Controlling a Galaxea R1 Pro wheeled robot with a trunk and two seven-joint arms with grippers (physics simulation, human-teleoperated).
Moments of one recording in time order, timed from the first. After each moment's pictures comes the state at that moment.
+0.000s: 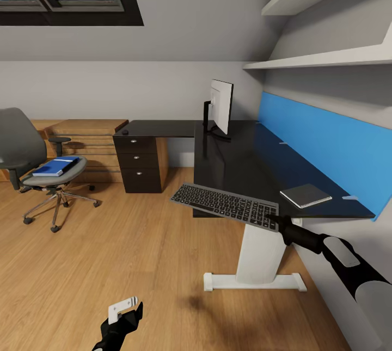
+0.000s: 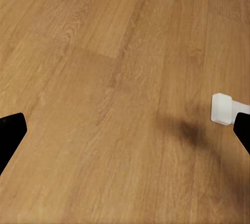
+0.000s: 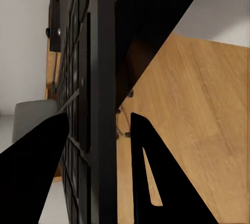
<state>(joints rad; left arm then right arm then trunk) -0.21 0.02 -0.16 -0.71 0.43 -0.13 0.13 -0.75 -0.36 0.12 -0.57 -1.34 0.73 0.34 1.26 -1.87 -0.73</state>
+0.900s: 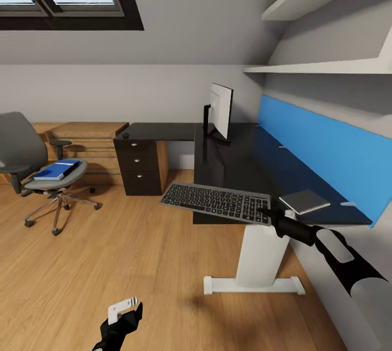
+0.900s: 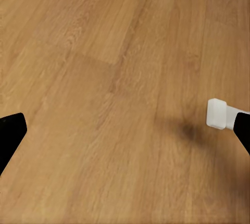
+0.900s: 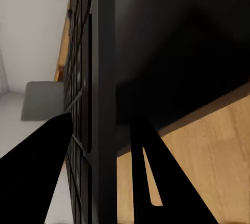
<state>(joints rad) -0.21 0.02 -0.16 -0.71 0.43 -0.13 0.14 -0.74 -0.35 0.17 -0.68 -1.33 0.73 0.34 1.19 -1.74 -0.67</state>
